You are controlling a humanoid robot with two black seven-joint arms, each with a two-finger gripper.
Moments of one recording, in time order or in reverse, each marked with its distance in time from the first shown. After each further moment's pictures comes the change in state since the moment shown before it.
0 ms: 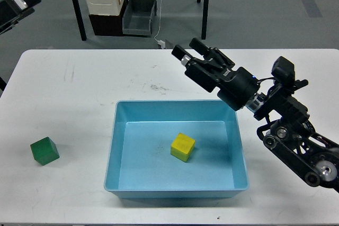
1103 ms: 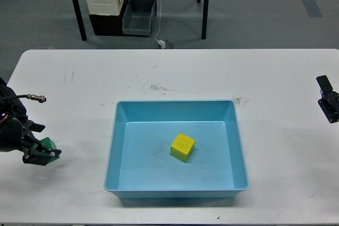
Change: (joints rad) left arm -0.351 0.210 0.991 -0.006 0.624 0.004 0.000; right arm -0.509 -0.345 0.359 0.204 0.839 0.187 -0.007
